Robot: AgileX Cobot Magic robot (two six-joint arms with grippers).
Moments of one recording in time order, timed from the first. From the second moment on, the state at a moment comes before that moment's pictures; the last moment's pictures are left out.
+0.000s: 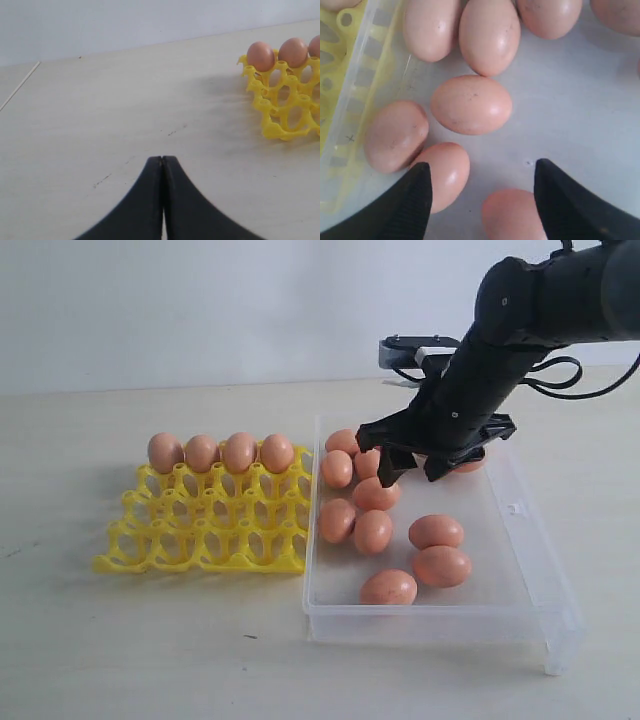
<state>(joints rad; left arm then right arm) 0.04 0.00 0.00 0.10 0.39 0.03 0.36 1.97 -1.39 0.23 0.78 -0.05</state>
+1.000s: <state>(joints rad) 0.04 0.00 0.00 0.10 0.39 0.03 0.38 2.13 -1.42 0.38 0.78 -0.04</state>
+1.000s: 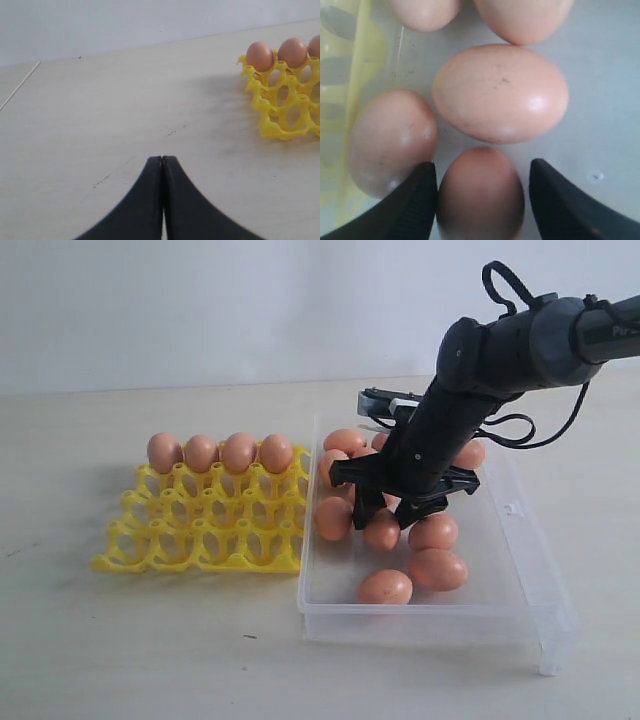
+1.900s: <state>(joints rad) 0.04 0.00 0.00 0.10 0.39 0.03 0.45 1.73 -1.25 0.37 0.45 -0.22</state>
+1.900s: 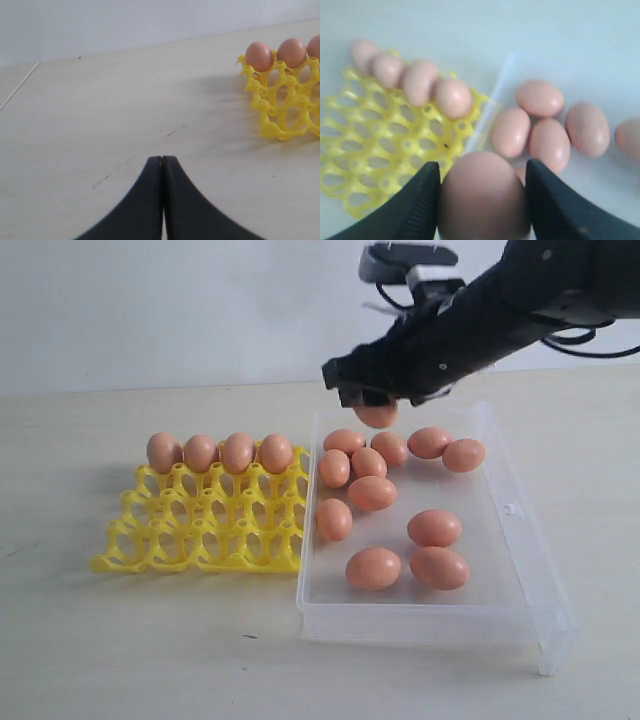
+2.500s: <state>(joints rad) 0.04 0.00 0.00 0.10 0.39 0.03 0.90 1.87 -1.35 0.49 -0.02 -0.49</state>
